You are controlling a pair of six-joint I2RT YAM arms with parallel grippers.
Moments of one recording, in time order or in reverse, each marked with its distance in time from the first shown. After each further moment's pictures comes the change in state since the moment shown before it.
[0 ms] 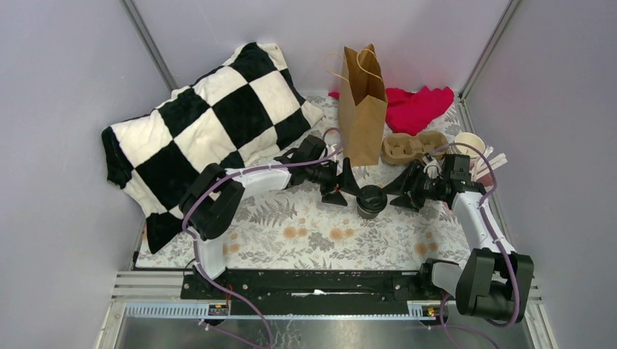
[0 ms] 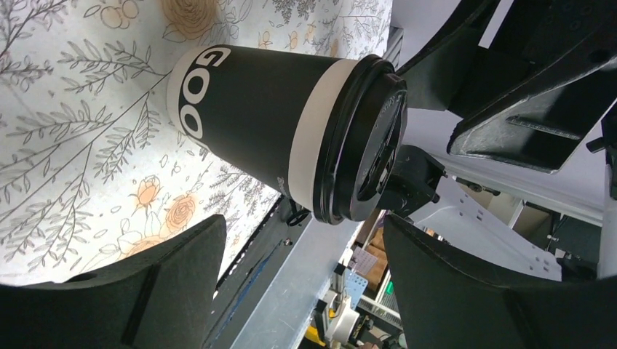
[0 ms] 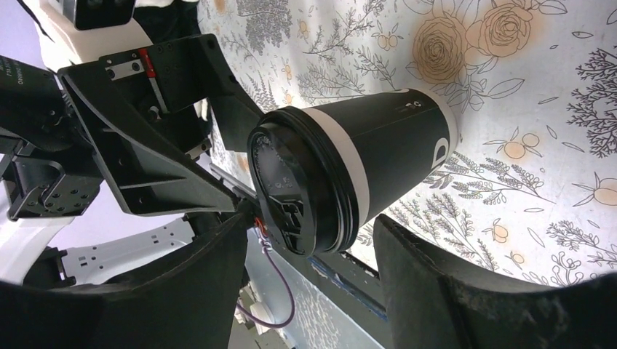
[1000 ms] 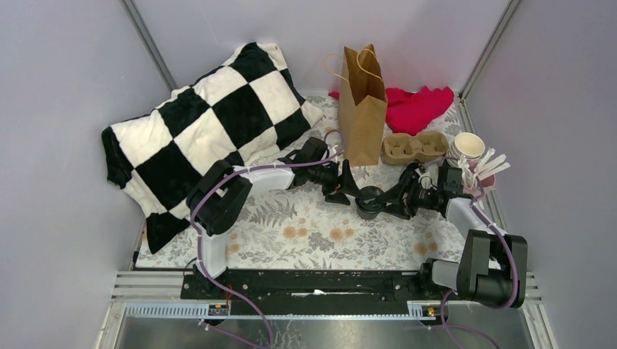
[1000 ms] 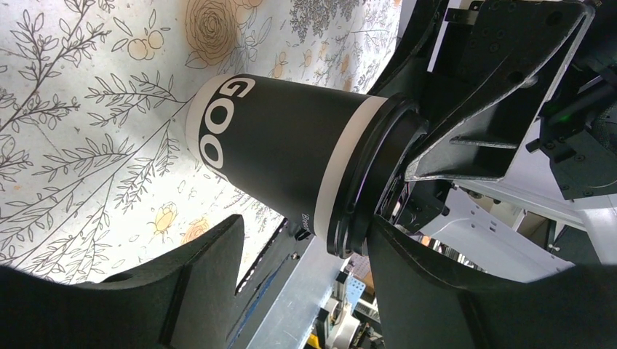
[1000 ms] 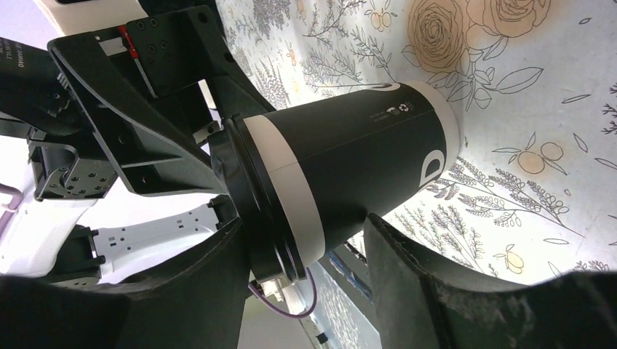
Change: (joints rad) left arm -0.003 0.079 0.014 0.058 -0.007 -0.015; right arm -0.005 0.103 -0.186 0.270 -0.123 0.092
